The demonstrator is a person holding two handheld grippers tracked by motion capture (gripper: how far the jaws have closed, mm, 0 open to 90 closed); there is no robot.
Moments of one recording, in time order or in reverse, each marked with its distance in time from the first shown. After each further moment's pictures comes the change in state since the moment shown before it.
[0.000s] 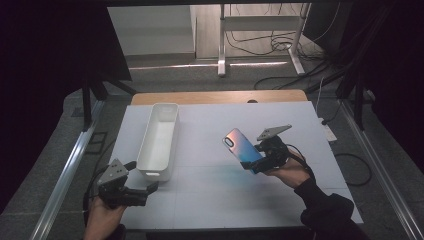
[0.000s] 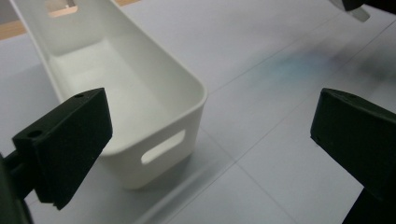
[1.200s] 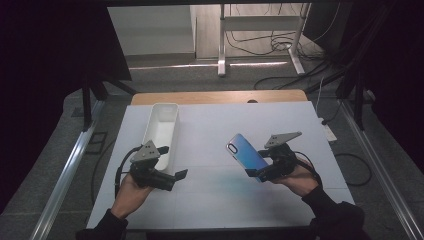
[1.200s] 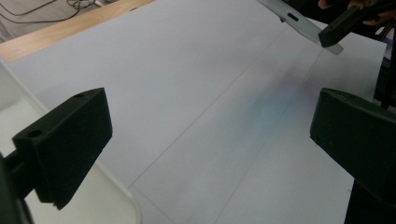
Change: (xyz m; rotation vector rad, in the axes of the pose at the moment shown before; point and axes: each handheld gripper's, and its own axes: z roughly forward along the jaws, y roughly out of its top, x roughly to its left) left arm -0.019 0.054 0.058 -0.006 -0.181 0.103; right arm 0.012 -0.016 -0.021 -0.038 0.049 -0.022
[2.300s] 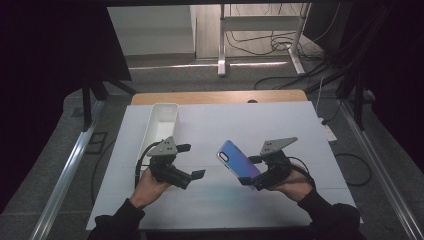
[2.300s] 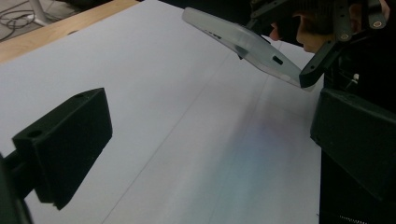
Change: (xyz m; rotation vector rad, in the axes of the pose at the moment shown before) left arm -0.009 0.016 0.034 -0.042 -0.189 0.064; right arm 0.021 0.000 0.007 -0.057 0.147 -0.062
